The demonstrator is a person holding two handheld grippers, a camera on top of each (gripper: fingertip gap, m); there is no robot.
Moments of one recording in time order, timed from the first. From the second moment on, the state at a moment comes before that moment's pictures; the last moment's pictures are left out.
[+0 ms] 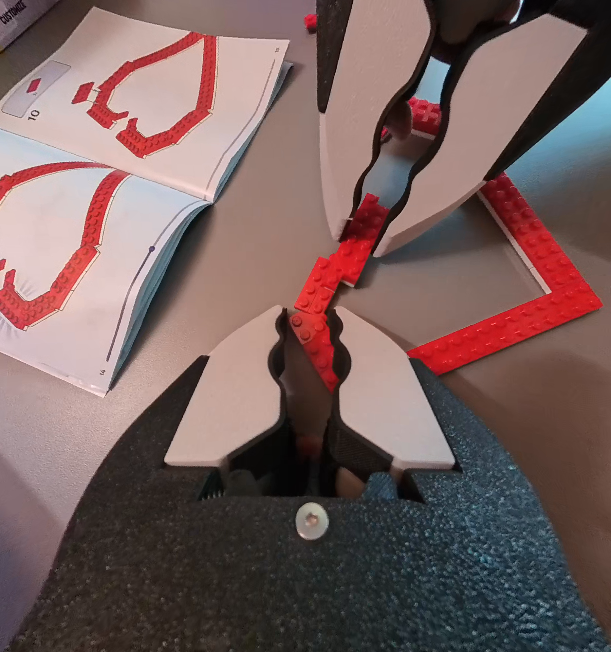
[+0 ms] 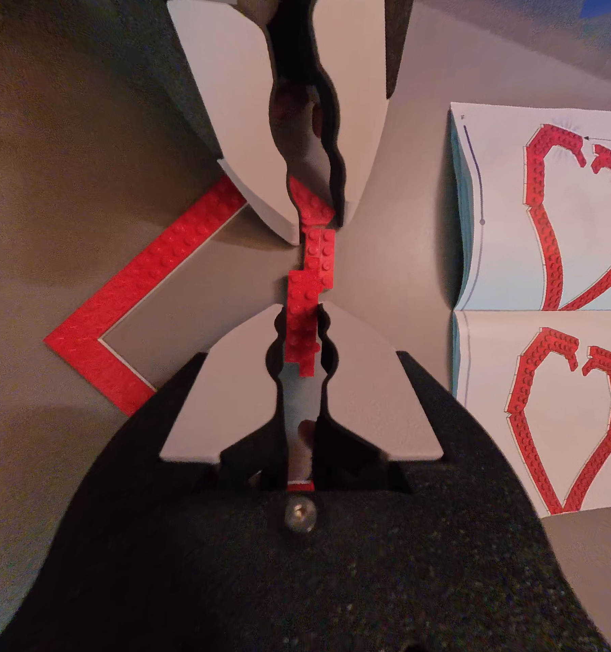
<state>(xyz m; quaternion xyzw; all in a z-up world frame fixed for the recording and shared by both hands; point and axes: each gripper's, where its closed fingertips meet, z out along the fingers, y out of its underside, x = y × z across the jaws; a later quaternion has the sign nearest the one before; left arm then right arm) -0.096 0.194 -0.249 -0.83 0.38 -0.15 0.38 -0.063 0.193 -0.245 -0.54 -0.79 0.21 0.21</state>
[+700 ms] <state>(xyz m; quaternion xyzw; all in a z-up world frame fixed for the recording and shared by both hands) -0.096 0.194 -0.248 -0.83 0.38 -0.15 0.38 -0.059 0.191 -0.246 -0.54 -0.80 0.19 0.19</state>
